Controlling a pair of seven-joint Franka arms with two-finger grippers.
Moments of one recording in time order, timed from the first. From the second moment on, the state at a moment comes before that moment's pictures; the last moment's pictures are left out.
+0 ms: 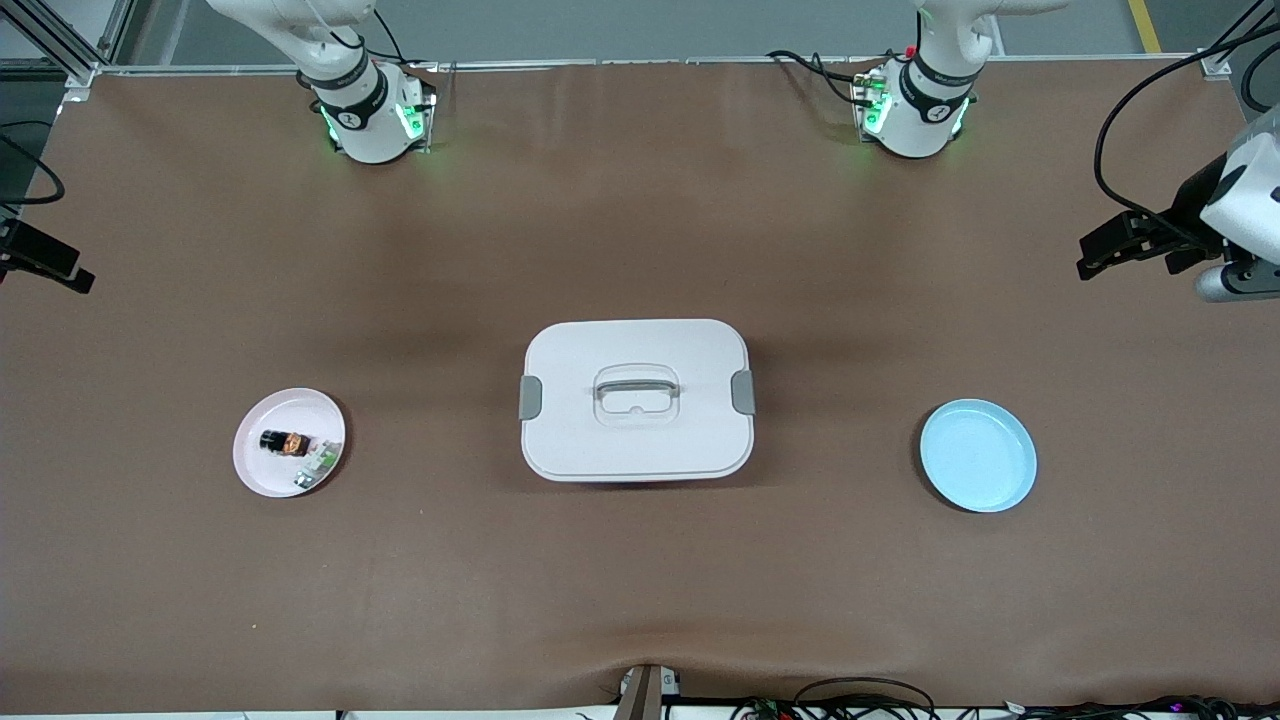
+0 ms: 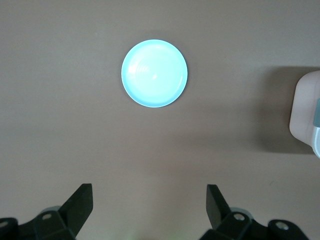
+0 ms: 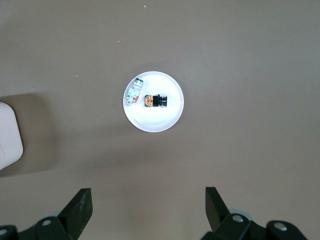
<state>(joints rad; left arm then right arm) -0.02 -0.01 -0.03 -1.61 0.00 1.57 -0.10 -0.08 0.04 -0.05 -1.49 0.02 1.54 -0.01</state>
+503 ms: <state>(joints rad) -0.01 -0.01 -0.03 -1.61 0.00 1.57 -0.10 -0.08 0.04 -0.05 -1.49 0.01 1.54 -0.01</state>
